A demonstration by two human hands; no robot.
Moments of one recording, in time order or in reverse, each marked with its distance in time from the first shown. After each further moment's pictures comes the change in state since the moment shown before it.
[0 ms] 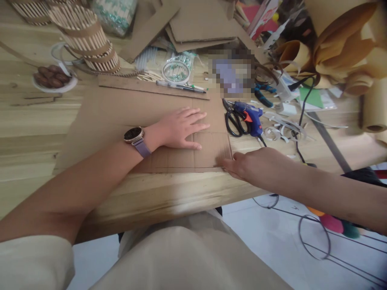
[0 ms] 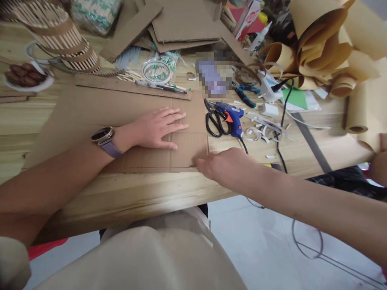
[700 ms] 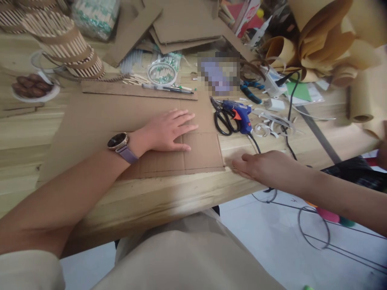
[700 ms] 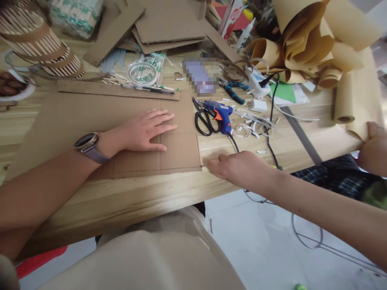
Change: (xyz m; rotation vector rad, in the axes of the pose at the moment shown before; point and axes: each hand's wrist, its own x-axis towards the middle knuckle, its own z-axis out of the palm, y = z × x) left_hand -0.002 -0.004 0.003 -0.018 0.017 0.012; right_hand -0.028 0.026 0.032 -0.026 -0.152 0.083
